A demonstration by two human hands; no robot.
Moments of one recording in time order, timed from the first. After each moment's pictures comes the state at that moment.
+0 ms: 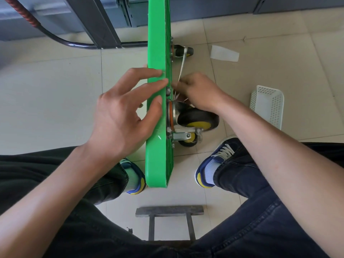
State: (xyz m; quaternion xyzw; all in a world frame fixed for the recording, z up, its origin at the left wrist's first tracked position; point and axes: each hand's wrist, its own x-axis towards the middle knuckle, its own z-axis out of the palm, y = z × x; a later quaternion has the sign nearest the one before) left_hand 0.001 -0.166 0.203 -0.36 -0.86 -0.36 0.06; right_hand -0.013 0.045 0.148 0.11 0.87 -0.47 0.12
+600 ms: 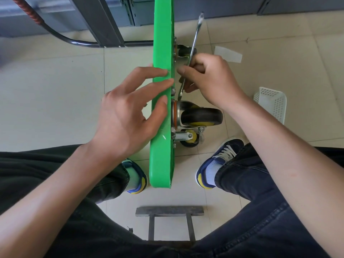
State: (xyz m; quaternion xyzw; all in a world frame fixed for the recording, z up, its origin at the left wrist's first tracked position) left_hand -0.002 -0.166 0.203 -0.36 -0.86 -0.36 0.06; right_hand -0.009 0.057 0.162 0.09 0.83 -0.54 -0.01
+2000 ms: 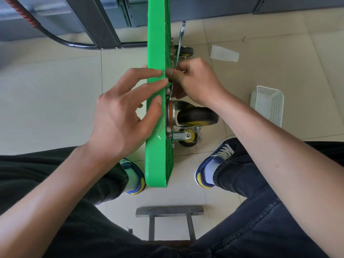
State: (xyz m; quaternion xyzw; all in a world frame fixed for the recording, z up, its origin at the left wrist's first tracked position) left_hand 0.000 -0.166 0.202 -0.36 -0.86 -0.36 0.06; right_hand -0.025 0.042 0.146 0.12 0.85 -0.51 0.03
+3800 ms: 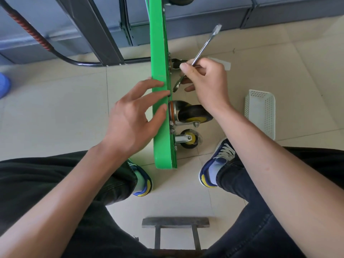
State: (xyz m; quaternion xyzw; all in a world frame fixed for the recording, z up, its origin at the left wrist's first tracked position) left_hand 0.014 -0.175 0.211 -0.37 -0.86 -0.34 0.04; right_hand 0.017 0.034 0.176 0.20 0.76 -0.60 -0.18
